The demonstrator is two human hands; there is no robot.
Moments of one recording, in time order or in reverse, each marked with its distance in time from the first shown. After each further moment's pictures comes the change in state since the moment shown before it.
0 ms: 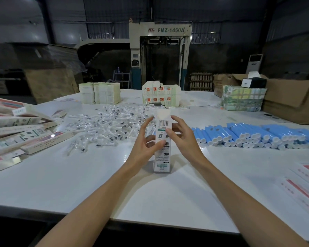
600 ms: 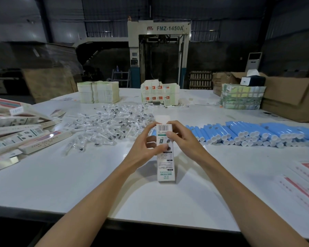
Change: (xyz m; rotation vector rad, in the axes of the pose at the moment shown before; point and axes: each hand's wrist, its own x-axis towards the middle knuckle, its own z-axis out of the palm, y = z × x) left_hand -0.001 0.006 0.001 0.127 -0.075 -0.042; right_hand 0.001 0.006 -0.016 -0.050 -0.207 -0.027
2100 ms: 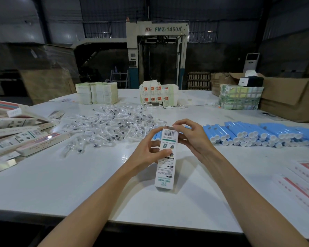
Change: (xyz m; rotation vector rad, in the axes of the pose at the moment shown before) left_hand -0.004 0.003 0.007 -0.078 -0.109 -0.057; right_hand 0.007 -0.009 -0.017 0.508 0.191 0.305
